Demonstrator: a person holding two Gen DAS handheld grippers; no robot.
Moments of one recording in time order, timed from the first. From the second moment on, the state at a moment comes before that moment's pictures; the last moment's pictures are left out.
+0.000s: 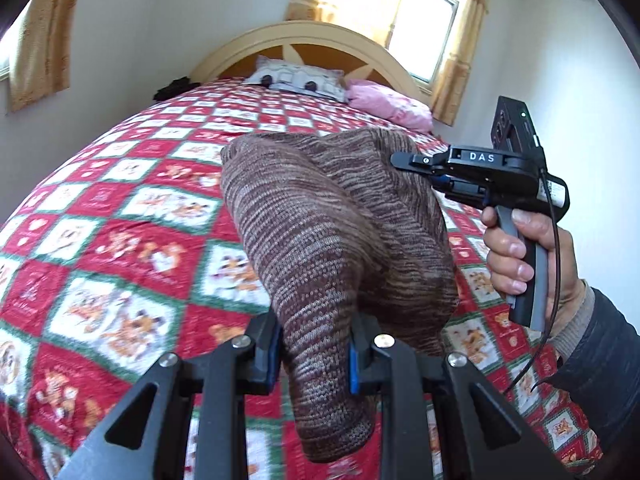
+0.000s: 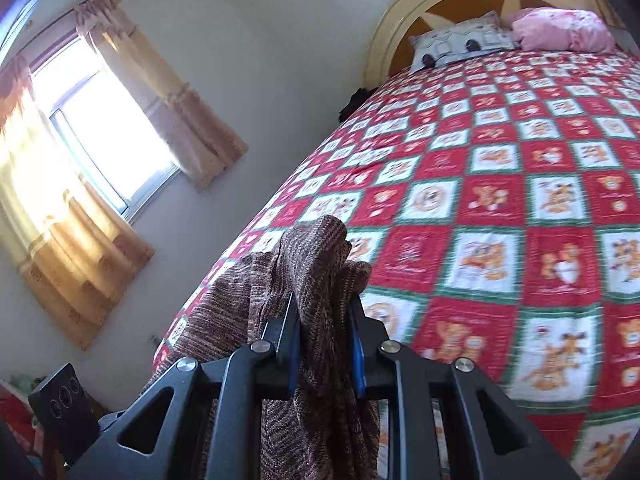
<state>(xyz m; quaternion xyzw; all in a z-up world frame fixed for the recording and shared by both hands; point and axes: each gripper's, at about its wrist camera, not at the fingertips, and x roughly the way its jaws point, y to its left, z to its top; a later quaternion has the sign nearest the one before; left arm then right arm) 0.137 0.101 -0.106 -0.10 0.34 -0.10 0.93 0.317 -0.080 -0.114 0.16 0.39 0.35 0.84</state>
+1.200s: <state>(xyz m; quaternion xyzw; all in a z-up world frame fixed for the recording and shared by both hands) 0.152 0.172 -0.155 -0.11 0.35 0.02 0.93 0.190 -0.043 -0.199 0.06 0.52 0.36 0.77</state>
